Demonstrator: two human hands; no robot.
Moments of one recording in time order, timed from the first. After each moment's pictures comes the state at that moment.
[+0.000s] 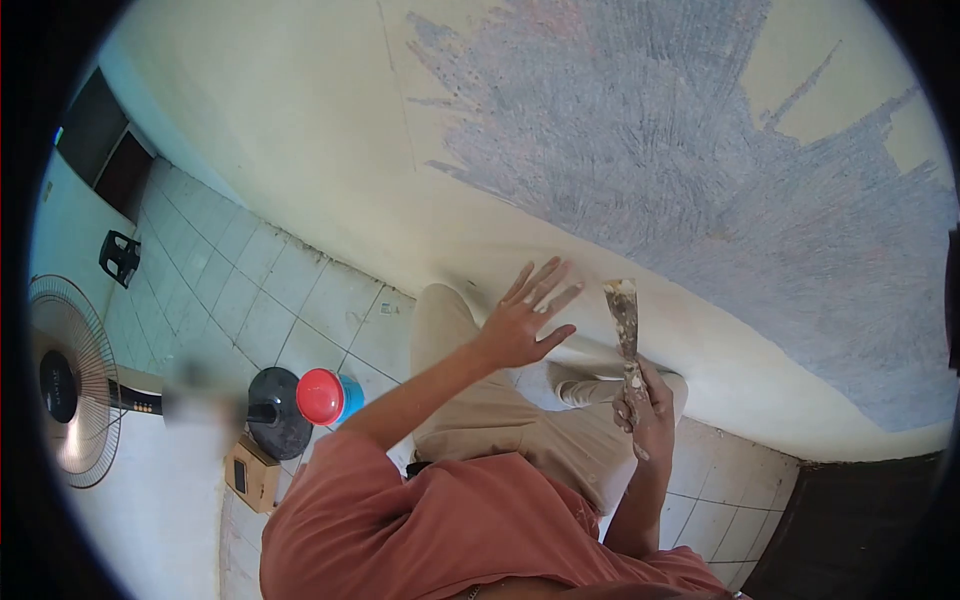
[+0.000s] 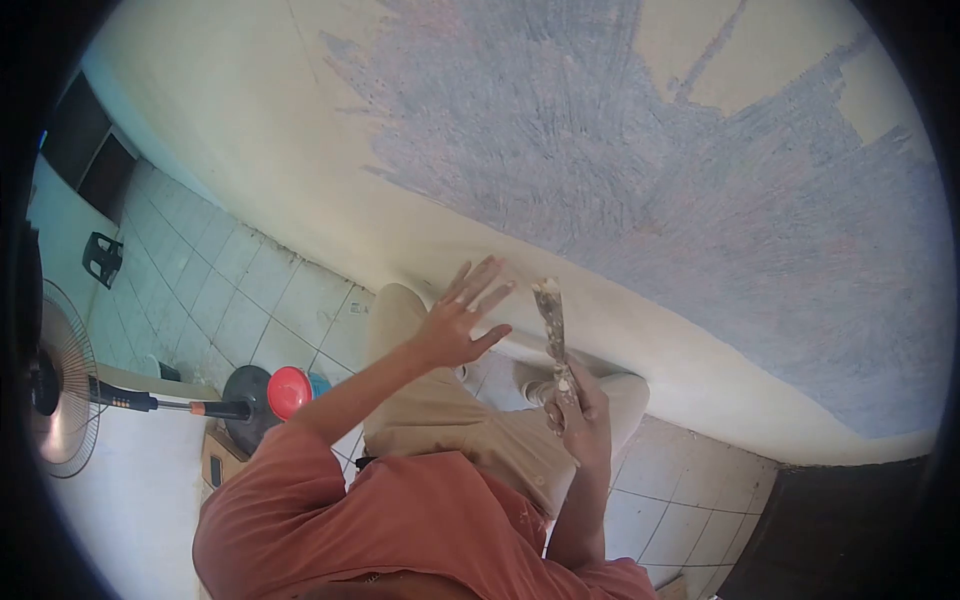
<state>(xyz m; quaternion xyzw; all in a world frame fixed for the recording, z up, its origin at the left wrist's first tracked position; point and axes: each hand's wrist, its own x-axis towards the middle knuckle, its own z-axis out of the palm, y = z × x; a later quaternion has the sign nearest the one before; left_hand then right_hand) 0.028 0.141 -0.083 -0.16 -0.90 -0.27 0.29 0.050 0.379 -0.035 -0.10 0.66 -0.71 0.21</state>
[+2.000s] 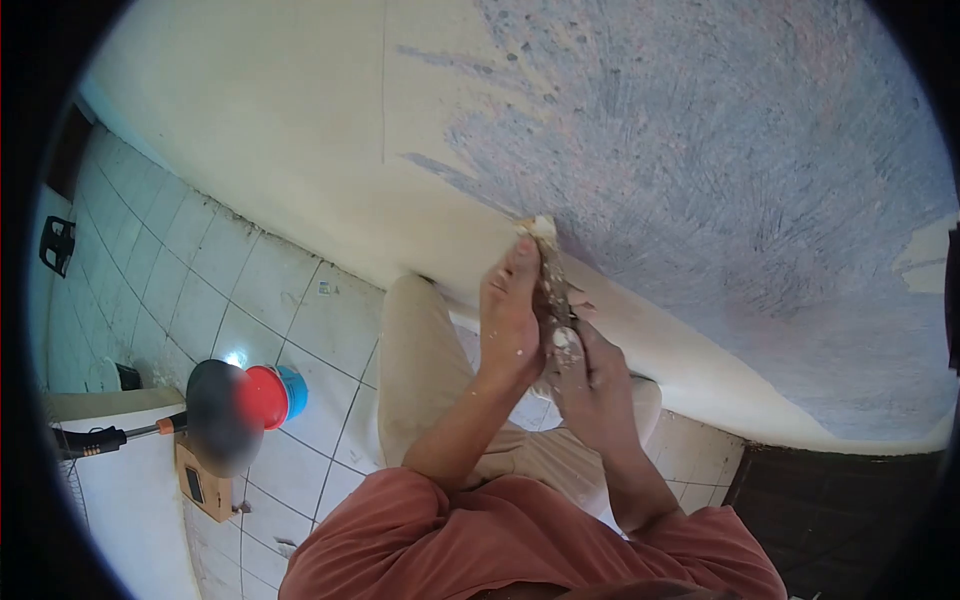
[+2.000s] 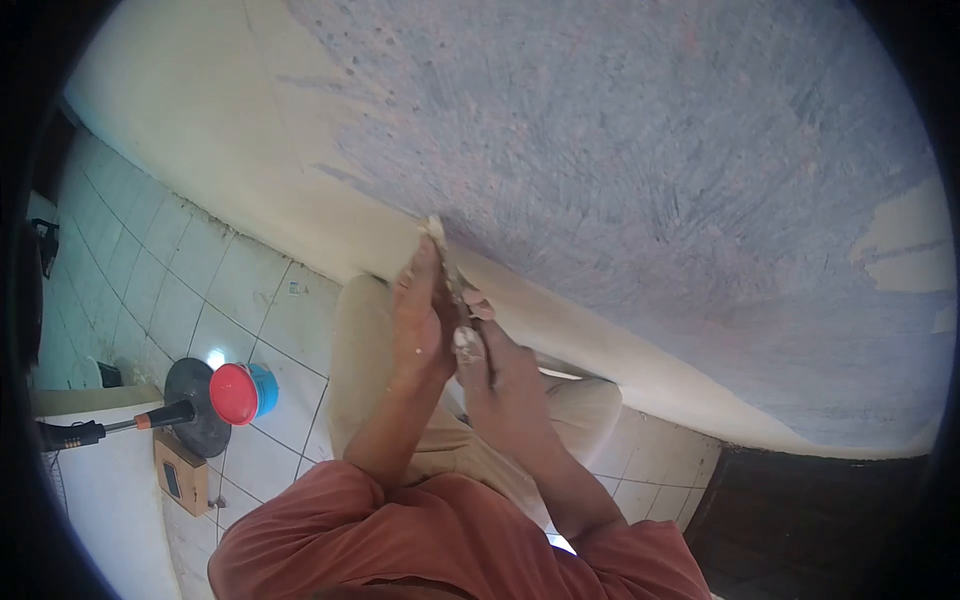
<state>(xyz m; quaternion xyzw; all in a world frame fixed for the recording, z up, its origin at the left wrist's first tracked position) -0.007 0.142 -0.033 0.10 -0.19 -0.95 0.21 0.006 0.254 -0.005 -0.22 0.82 -0.51 0.16</state>
